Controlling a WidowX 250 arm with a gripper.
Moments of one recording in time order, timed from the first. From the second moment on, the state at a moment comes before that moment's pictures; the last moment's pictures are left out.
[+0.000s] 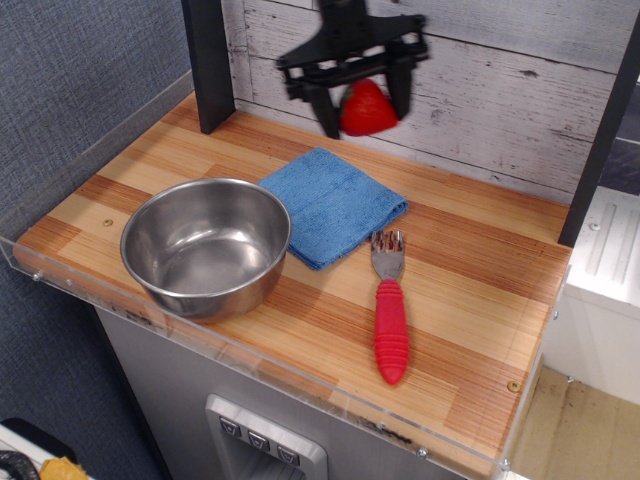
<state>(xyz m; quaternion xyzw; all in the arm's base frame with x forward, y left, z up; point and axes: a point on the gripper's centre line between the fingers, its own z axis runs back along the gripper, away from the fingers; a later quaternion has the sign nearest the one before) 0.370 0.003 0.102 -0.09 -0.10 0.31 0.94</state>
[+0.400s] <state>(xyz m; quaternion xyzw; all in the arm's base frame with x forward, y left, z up) 0.361 -0.043 0.090 -0.10 -0.07 0.25 0.96</state>
